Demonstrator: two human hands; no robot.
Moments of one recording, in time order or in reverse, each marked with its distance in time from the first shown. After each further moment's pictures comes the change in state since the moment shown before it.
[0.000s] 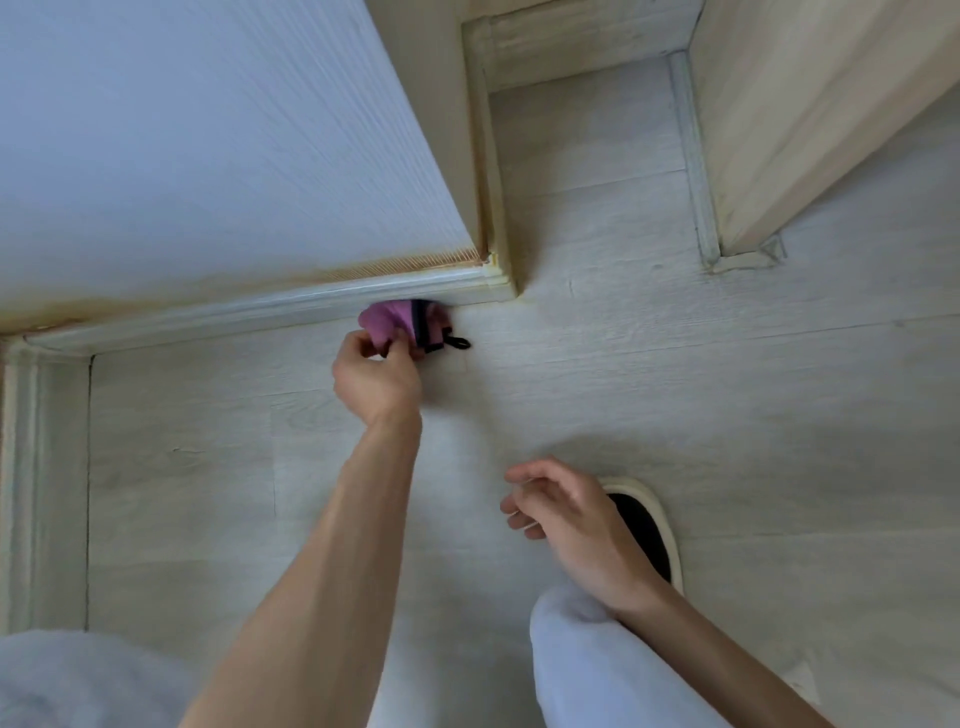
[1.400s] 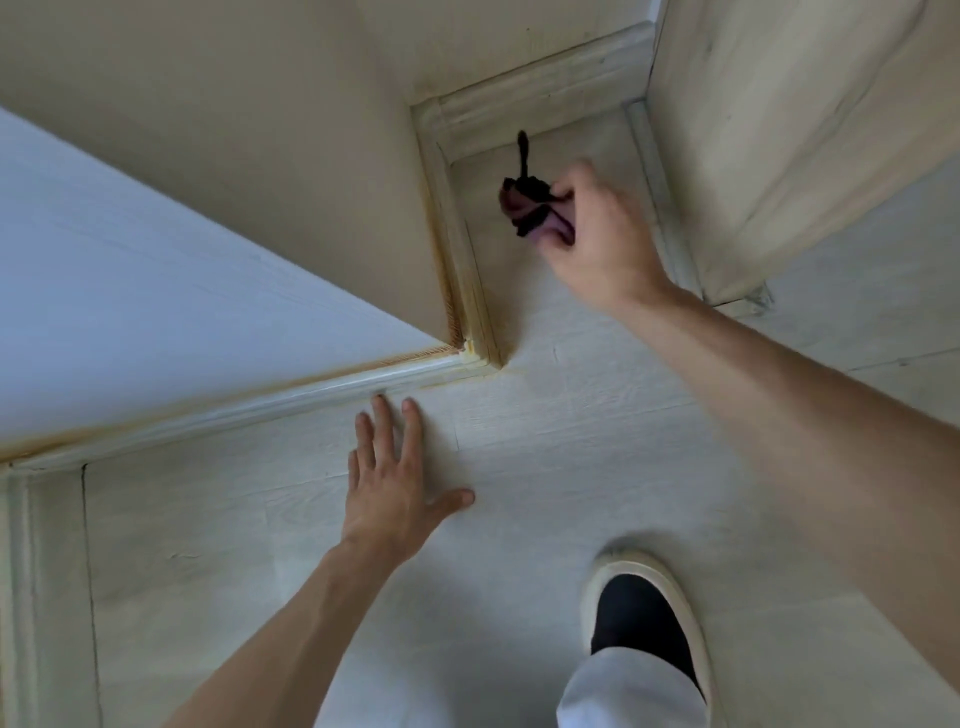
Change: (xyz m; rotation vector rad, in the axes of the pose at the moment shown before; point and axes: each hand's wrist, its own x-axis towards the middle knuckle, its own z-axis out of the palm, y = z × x) left_hand 0.006 -0.001 -0.025 1.191 -0.750 0.595; right_hand 0.184 -0.212 -0.099 -0.680 0.523 -0.718
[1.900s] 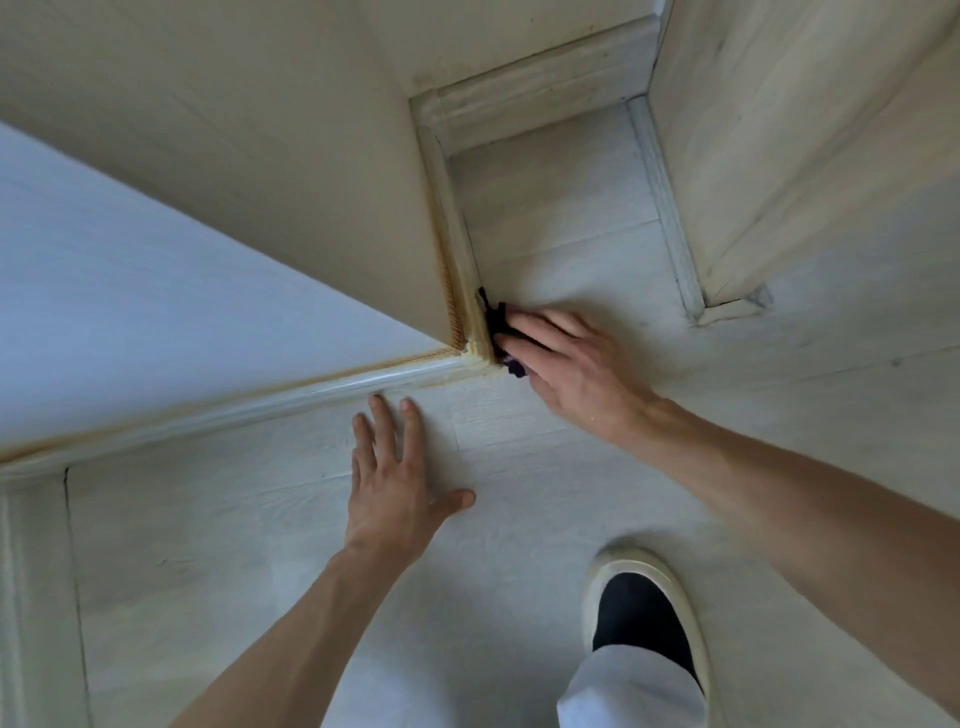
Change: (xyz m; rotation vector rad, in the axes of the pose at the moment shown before) left_hand 0.000 0.005 0.000 -0.018 0.003 -0.004; right_hand -0.095 0.041 0.044 -0.374 -0.258 -0.575
